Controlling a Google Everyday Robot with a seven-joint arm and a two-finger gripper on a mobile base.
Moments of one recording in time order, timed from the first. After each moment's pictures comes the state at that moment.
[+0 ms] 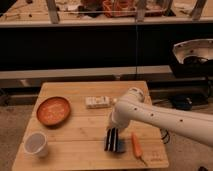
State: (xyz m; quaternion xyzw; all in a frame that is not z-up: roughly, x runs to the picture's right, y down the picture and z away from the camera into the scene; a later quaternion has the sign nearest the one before) arm 0.040 0.214 0.734 -0.18 -0.29 -0.57 0.75
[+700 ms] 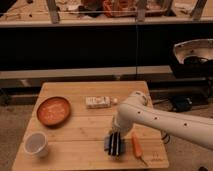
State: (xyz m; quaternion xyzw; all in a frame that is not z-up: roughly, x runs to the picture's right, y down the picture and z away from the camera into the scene) arm 0.050 0.231 0.730 -0.19 -0.29 -0.58 0.74
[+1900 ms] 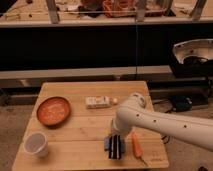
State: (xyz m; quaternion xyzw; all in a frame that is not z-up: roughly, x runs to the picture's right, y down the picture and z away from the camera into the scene) arm 0.048 0.242 0.721 -0.19 -0.30 -0.60 0.72
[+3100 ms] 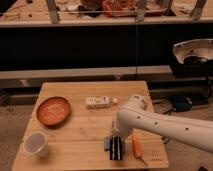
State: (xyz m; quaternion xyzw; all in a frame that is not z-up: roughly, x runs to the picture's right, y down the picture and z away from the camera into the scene) arm 0.052 0.247 0.717 -0.18 -0.30 -0.61 0.71
